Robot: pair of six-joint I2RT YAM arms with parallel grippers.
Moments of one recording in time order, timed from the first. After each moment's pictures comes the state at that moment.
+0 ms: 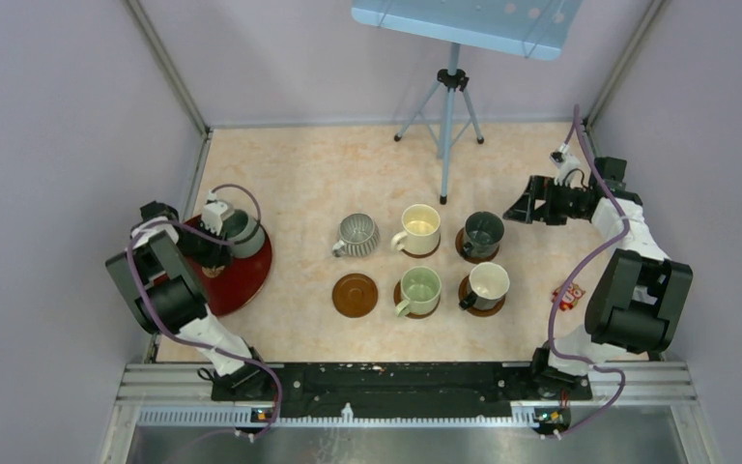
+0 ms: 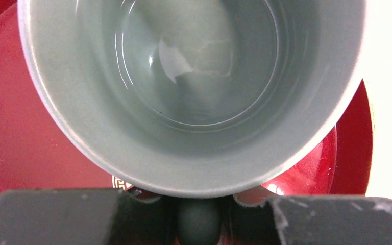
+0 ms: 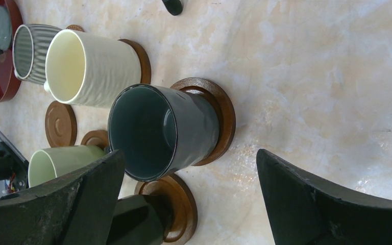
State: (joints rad) left arm 0.59 1.72 1.05 -0.69 0.63 1.05; right arm -0.29 1.52 1.07 -0.55 -0.82 -0.17
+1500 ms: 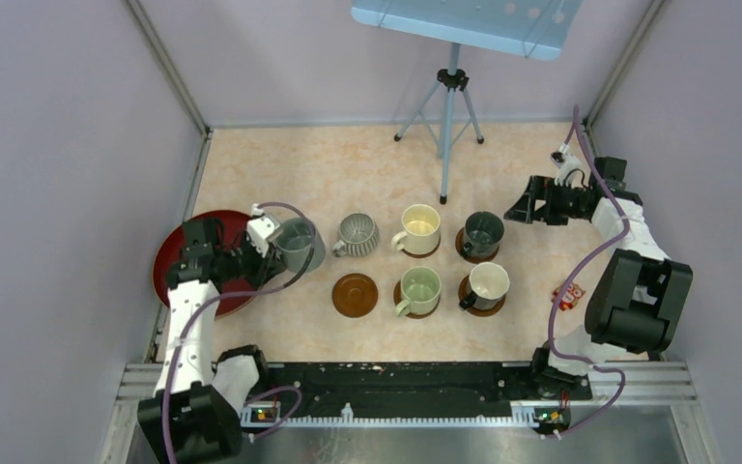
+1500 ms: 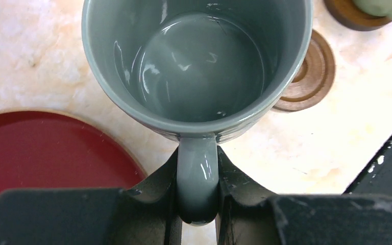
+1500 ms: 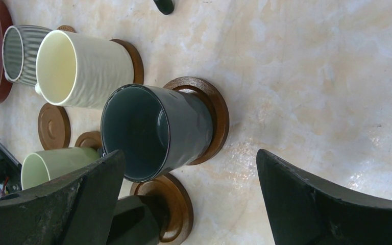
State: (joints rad) left arm 0.26 0.95 0.74 -0.77 0.79 0.79; right arm -0.29 1.52 1.07 -0.55 -0.79 -0.17
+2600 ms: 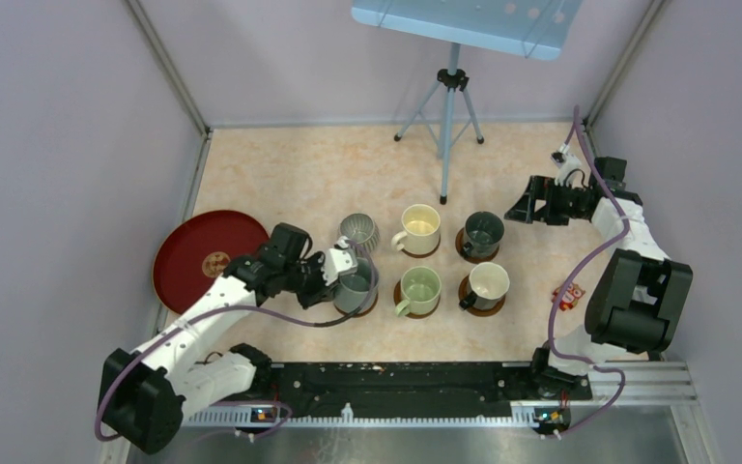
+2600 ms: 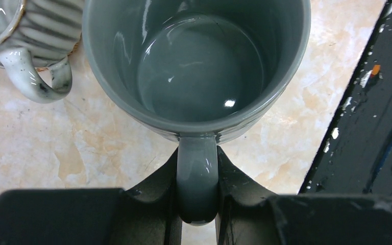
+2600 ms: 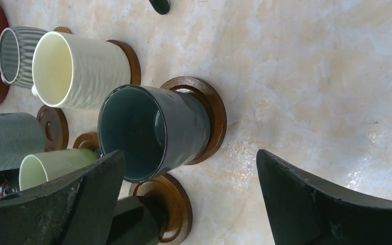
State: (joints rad) left arm -0.49 1.01 0.69 -0.67 0.47 0.60; right arm -0.29 1.52 1.07 -0.55 -0.78 -0.16
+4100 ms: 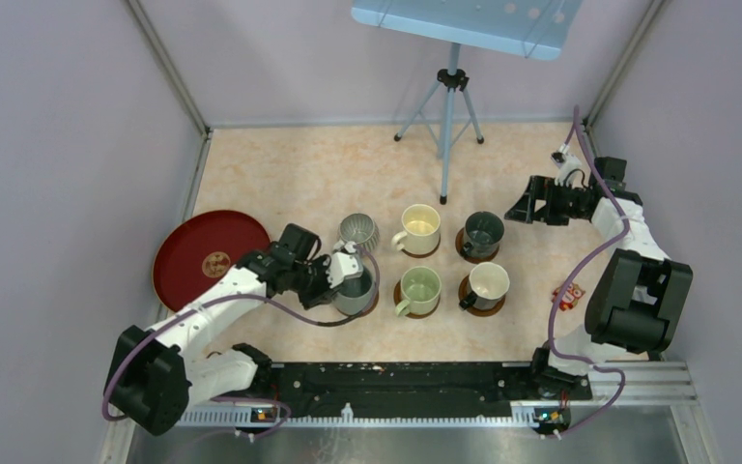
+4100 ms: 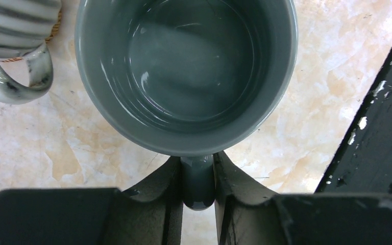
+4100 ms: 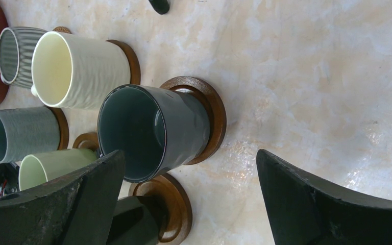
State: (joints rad) left arm -0.52 1.12 0.68 -0.64 0.39 0.65; right arm -0.29 1.52 1.07 -0.55 -0.78 -0.16
